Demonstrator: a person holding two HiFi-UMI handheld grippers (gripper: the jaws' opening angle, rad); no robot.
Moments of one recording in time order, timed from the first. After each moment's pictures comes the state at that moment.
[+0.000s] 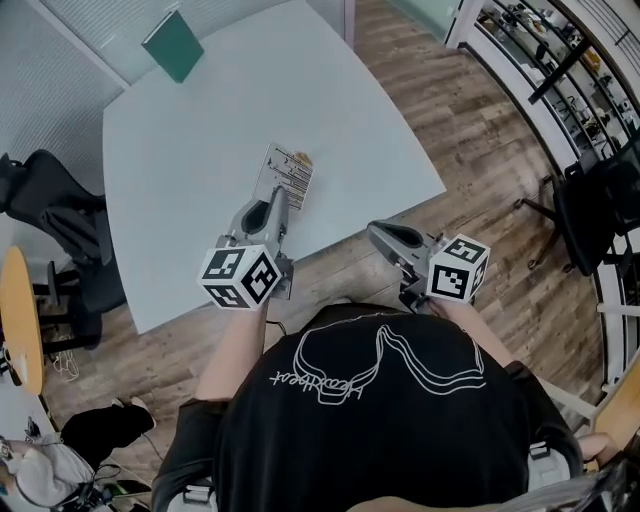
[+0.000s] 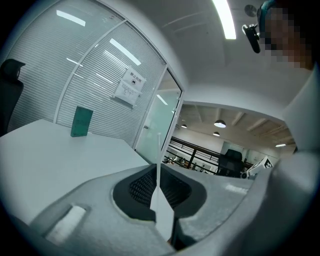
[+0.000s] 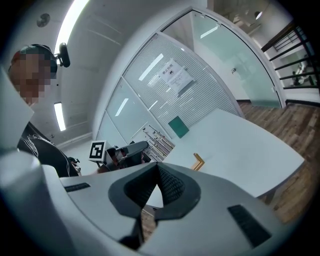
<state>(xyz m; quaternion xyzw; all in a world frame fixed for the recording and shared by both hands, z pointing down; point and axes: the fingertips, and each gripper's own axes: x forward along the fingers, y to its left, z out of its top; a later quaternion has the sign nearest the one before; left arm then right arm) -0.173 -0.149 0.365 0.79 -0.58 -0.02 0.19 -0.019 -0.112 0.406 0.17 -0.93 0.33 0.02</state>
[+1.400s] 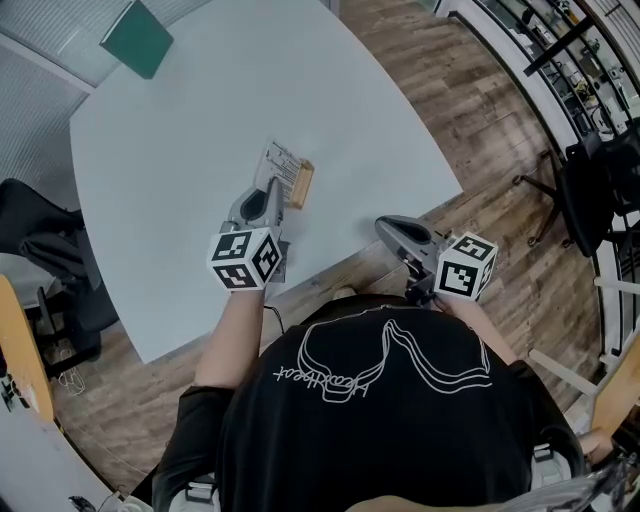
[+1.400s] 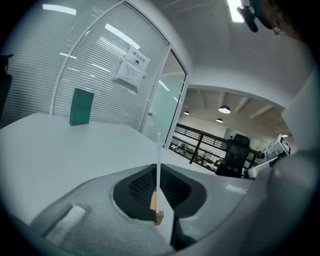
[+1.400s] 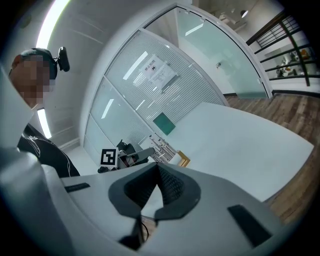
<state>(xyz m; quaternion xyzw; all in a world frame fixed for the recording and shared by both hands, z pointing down) -0.226 -0.258 0.480 0.78 -0.58 0.06 0.22 -0.044 -0.191 0.471 0.22 -0.90 0.38 0.04</state>
